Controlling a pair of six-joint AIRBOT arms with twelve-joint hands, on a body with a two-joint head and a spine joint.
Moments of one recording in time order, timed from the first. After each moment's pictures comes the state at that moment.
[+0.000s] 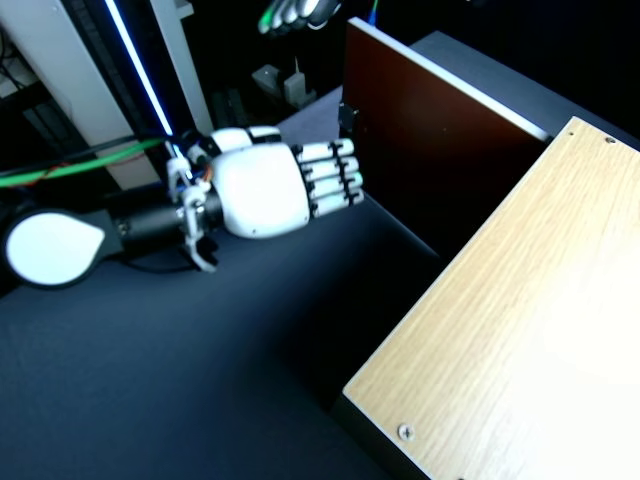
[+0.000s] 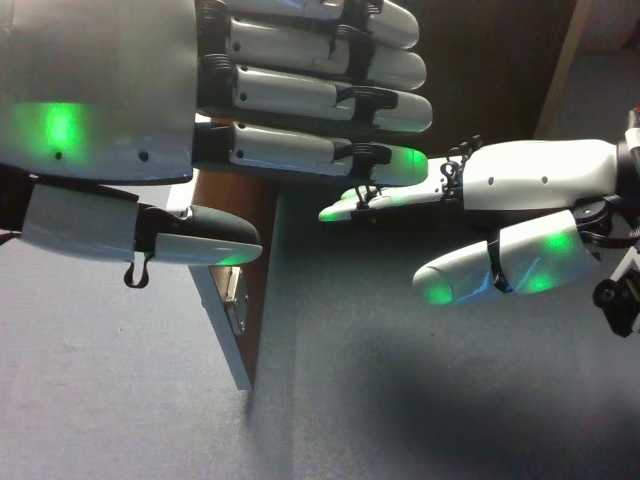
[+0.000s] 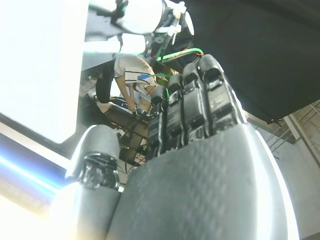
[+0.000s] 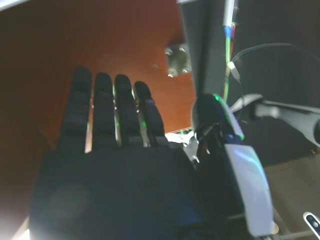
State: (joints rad) left arm -0.03 -0.77 1.07 1.55 -1.04 0.12; right arm -0.45 -1.17 1.38 -1.03 0.79 0.35
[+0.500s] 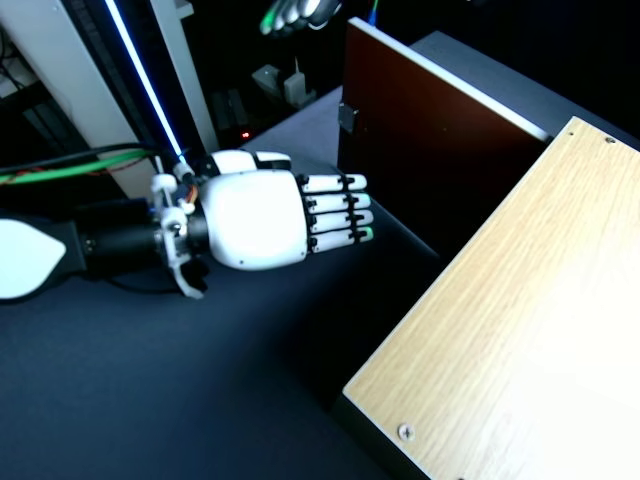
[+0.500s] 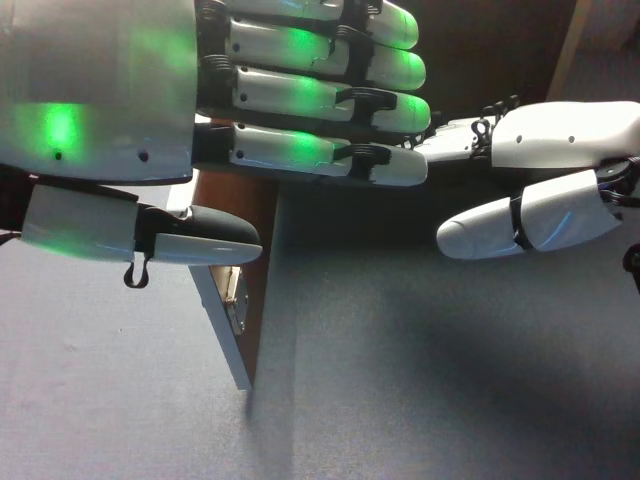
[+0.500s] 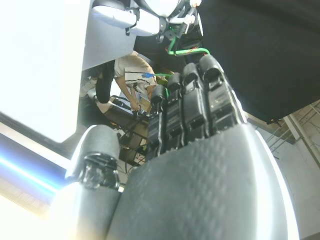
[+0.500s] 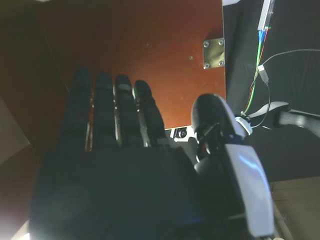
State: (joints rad) left arm -0.03 -0.77 1.07 1.55 -1.04 0.12; right arm -0.41 -1.13 1.40 -1.04 0.72 0.35
